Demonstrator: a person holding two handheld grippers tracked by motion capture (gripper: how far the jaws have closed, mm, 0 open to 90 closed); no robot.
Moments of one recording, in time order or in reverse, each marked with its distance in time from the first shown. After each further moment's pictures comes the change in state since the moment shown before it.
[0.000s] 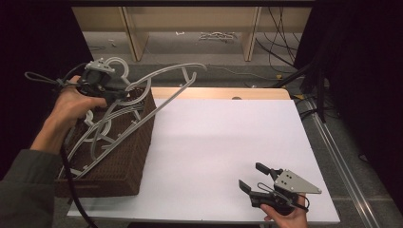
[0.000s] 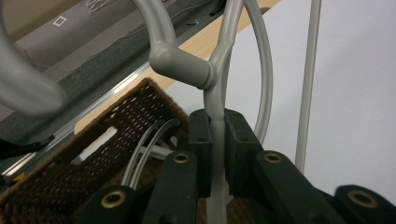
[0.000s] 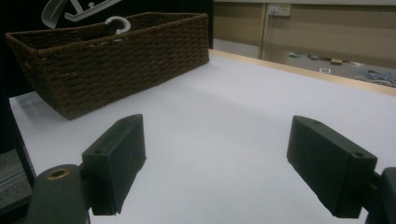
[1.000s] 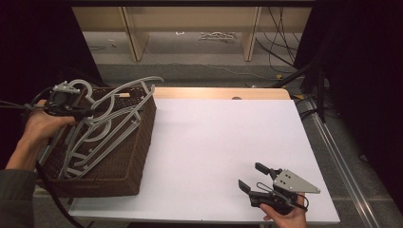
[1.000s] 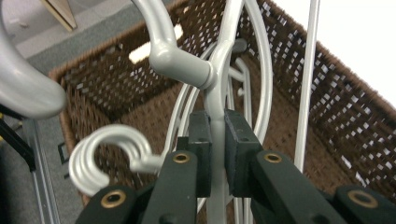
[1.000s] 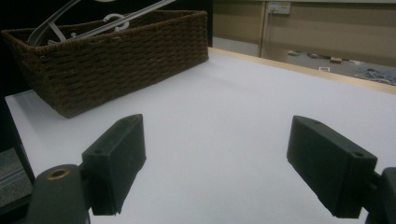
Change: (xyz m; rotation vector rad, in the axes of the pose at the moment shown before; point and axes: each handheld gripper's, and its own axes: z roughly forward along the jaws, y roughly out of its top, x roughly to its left) left arm 0.056 -0.105 0.001 0.083 0.110 -0.190; right arm 0.000 -0.001 0.002 0.004 0.002 0.001
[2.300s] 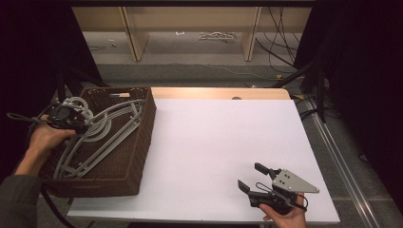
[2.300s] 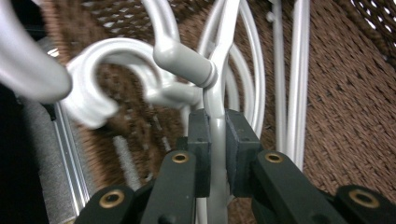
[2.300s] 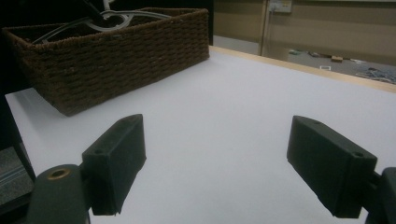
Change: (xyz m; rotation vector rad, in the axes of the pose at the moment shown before) left arm 0.011 -0.038 0.038 0.201 0.086 0.018; right arm 0.001 -0.001 0.002 -0.008 0.000 0.000
